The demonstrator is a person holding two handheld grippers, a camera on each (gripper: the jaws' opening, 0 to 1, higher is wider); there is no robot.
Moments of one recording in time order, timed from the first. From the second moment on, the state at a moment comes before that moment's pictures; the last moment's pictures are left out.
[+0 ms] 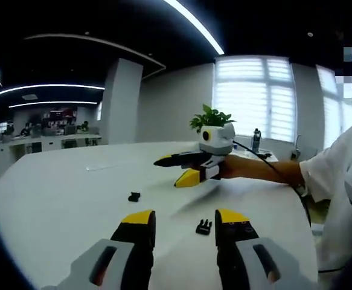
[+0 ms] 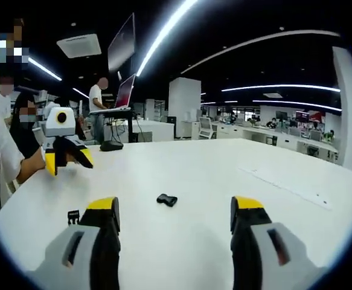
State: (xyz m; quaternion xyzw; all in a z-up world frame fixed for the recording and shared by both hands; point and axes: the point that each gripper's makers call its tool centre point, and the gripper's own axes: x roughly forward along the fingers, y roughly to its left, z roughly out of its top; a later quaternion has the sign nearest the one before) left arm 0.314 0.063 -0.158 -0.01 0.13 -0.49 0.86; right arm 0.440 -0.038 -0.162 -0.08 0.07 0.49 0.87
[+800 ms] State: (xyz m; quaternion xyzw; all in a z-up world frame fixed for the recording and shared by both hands) left arm 0.316 0.065 -0.164 -0.01 0.13 -0.48 0.87; right arm 0.451 -0.010 -0.182 -0.11 0.08 0.55 0.82
